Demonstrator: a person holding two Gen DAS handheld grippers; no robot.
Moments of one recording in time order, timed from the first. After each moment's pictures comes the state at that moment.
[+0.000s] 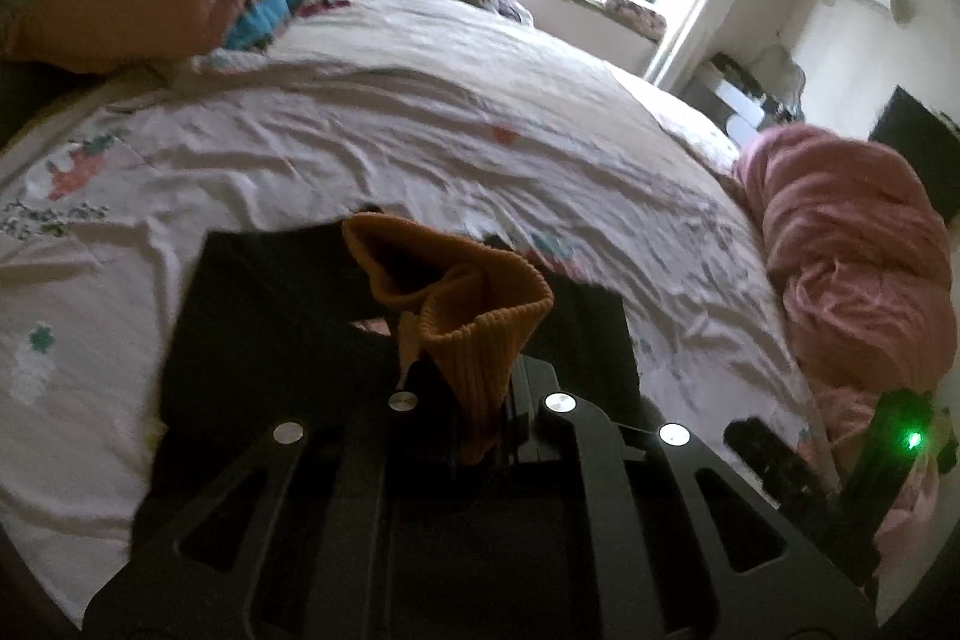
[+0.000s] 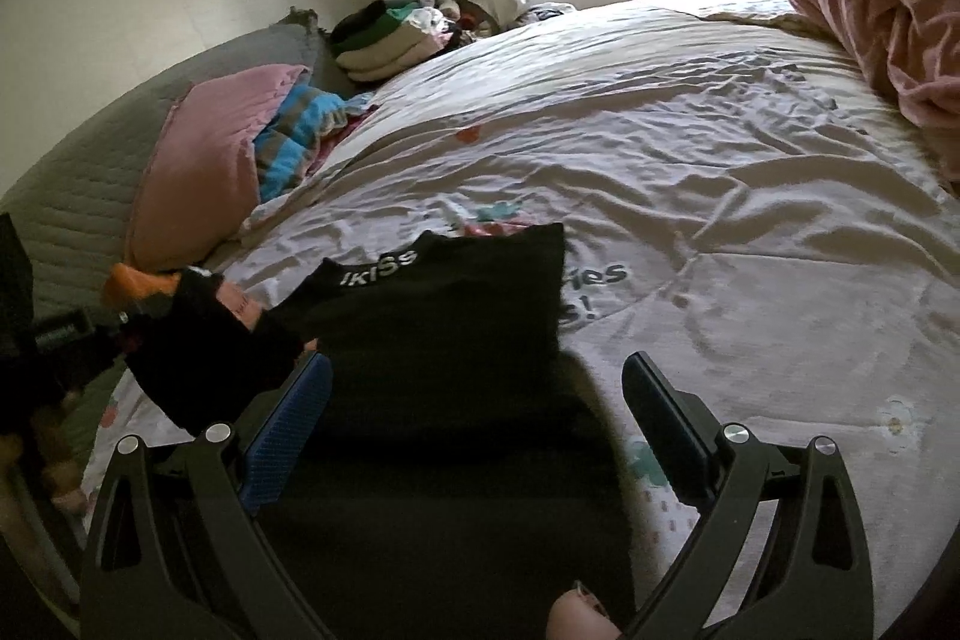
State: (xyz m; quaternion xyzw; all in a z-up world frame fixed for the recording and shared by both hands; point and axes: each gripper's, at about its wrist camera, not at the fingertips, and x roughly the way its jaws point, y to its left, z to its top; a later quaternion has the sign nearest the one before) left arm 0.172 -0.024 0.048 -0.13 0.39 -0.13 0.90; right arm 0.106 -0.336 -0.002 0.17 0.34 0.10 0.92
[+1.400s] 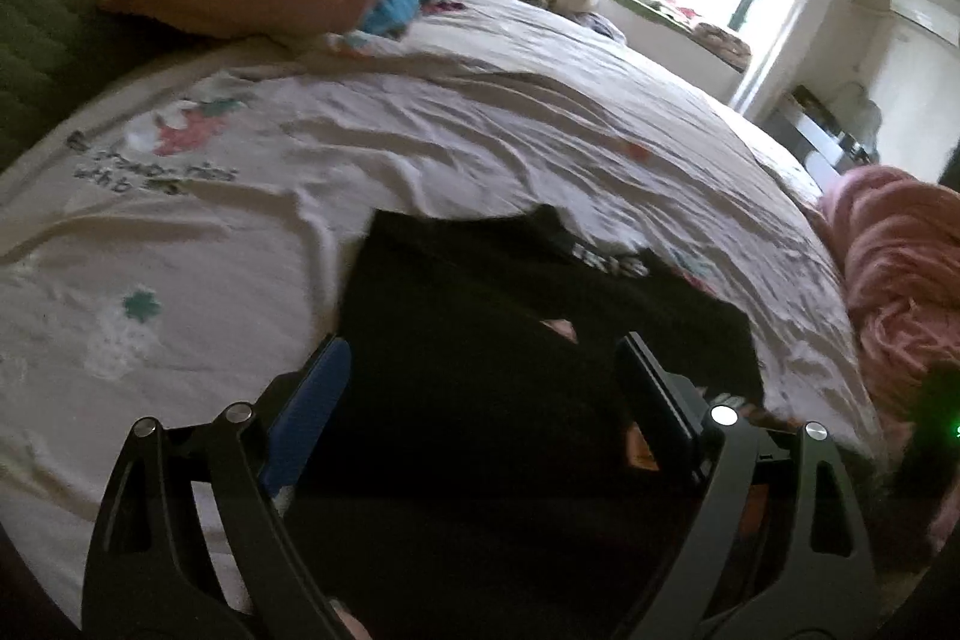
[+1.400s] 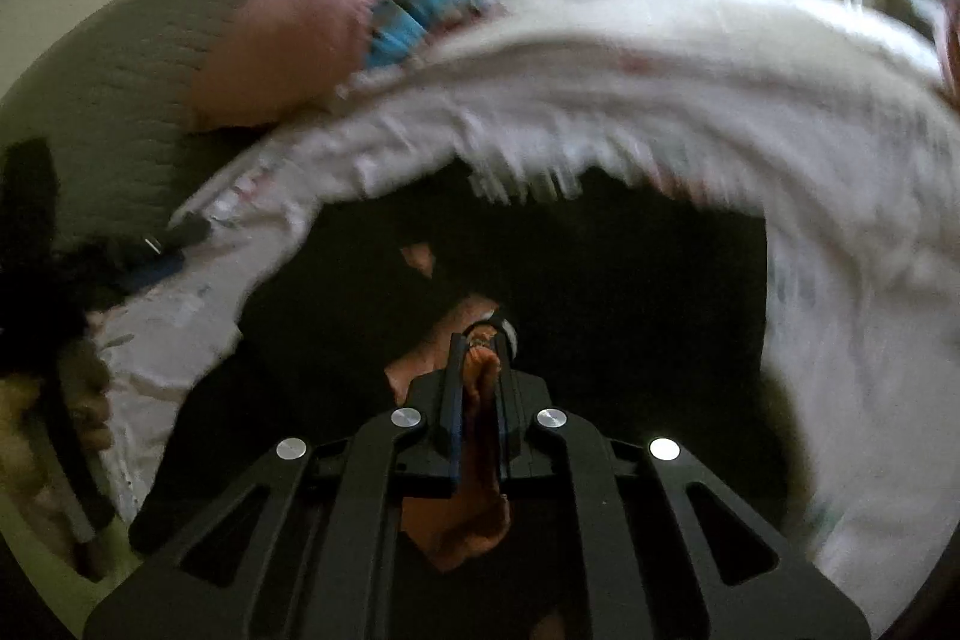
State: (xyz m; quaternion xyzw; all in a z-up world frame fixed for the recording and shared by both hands) left arm 0.163 0.074 0.020 -0.15 0.38 -0.01 0.91; right arm 0.142 -0.216 0.002 0.03 0.39 0.24 0.89
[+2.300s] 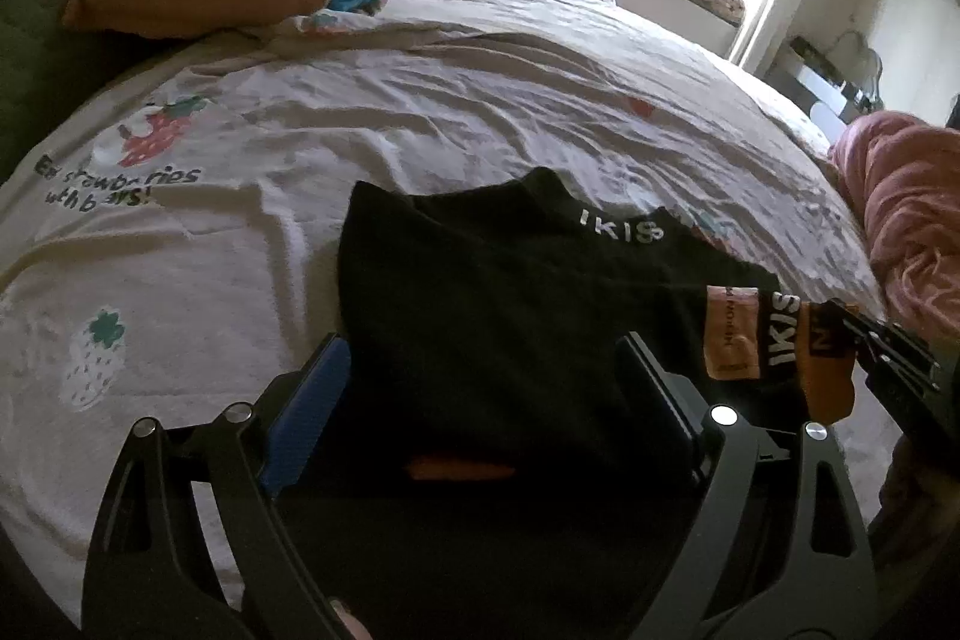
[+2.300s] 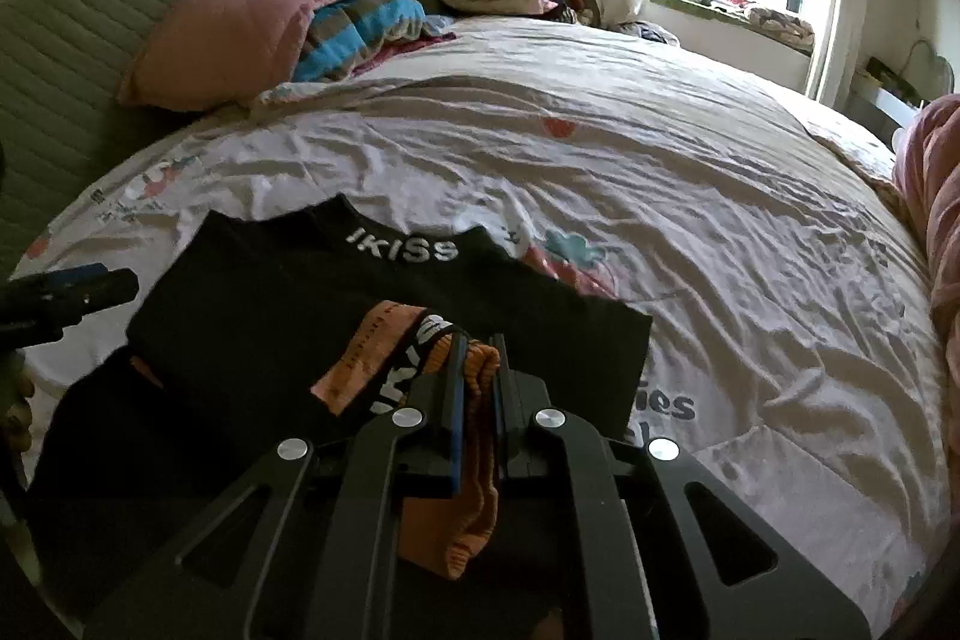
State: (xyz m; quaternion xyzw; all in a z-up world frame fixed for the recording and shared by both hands) left arm 0.193 0.048 -0.009 -0.10 0.41 -0.03 0.91; right arm 0.189 -0.246 -0.011 -0.06 0.37 0.16 0.91
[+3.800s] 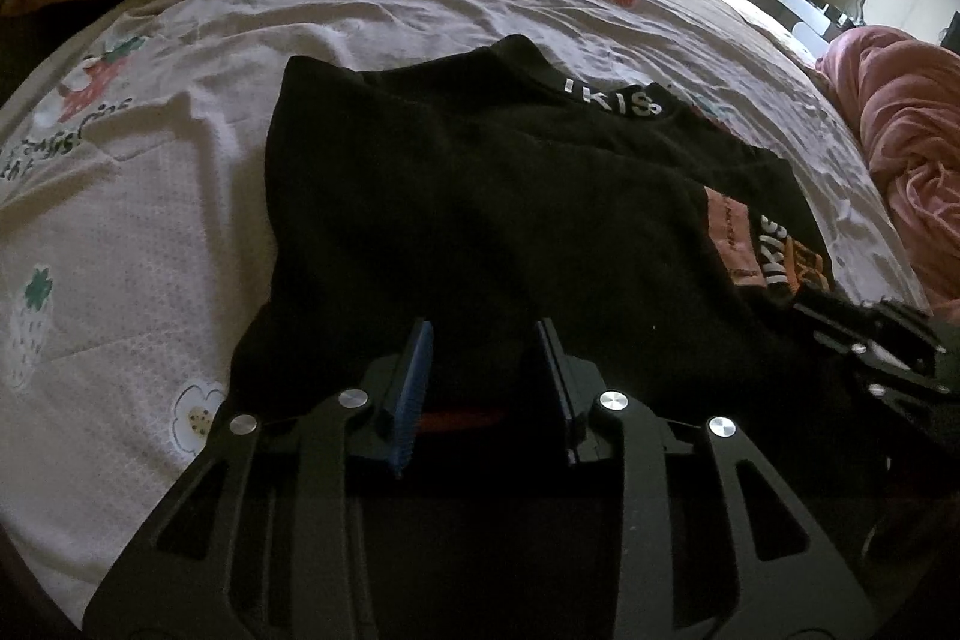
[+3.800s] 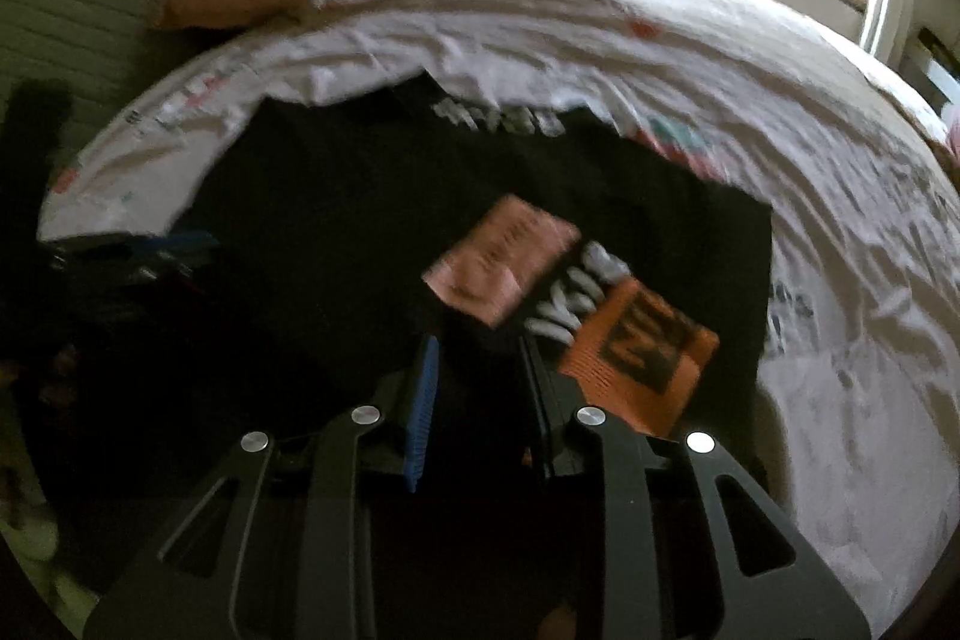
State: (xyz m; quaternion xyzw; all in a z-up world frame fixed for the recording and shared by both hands) left arm 0.193 0.033 -0.063 -0.06 0.48 -0.08 0.87; right arm 0.165 -0.210 -0.062 -0.07 0.46 0.20 0.86
